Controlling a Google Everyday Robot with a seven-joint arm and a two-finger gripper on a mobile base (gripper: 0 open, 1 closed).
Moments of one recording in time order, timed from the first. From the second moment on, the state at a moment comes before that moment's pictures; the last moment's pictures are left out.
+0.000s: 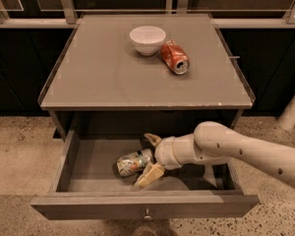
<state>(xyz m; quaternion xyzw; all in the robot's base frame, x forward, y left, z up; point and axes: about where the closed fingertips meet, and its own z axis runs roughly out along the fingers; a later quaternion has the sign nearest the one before) 0.517 0.002 0.606 -0.57 0.68 0.27 0.37</state>
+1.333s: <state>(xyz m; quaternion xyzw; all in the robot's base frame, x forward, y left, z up) 0.515 0.006 0.612 -0.57 0.68 0.28 0.37</state>
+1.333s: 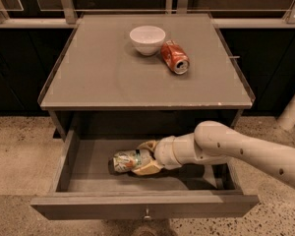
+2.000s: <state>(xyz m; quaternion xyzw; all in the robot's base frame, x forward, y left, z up) 0.474 -0.034 0.691 -0.56 0.68 0.25 0.40</state>
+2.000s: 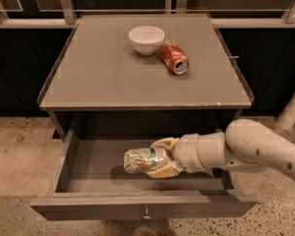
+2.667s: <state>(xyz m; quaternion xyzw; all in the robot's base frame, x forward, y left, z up) 0.429 -0.095 0.759 -0.52 0.71 0.19 0.43</state>
